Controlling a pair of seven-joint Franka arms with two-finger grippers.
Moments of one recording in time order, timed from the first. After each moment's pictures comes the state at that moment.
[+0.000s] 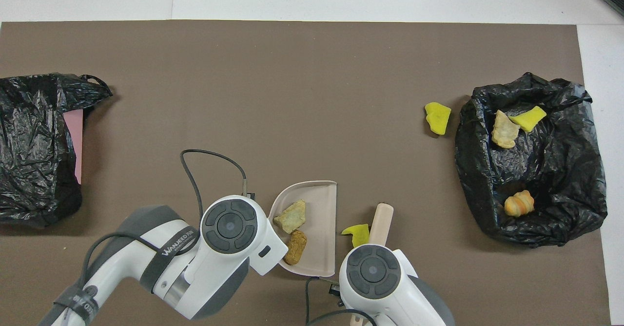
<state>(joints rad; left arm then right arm) -0.73 -0.04 0.04 -2.27 0.04 2.13 0.95 0.57 -0.18 0.16 -2.38 0.22 1.87 0.96</state>
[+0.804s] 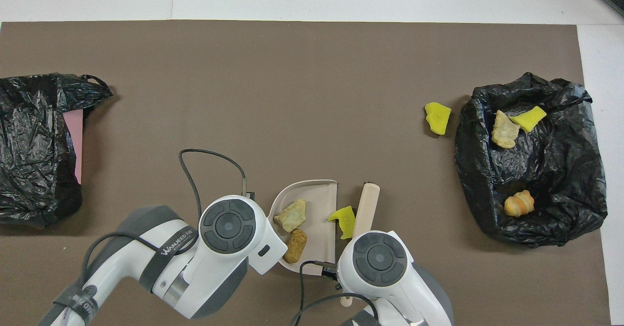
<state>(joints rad) -0.72 -0.04 0.05 -2.28 0.04 2.17 0.94 0.56 -0.04 0.16 -2.24 0.29 2.06 0.85</state>
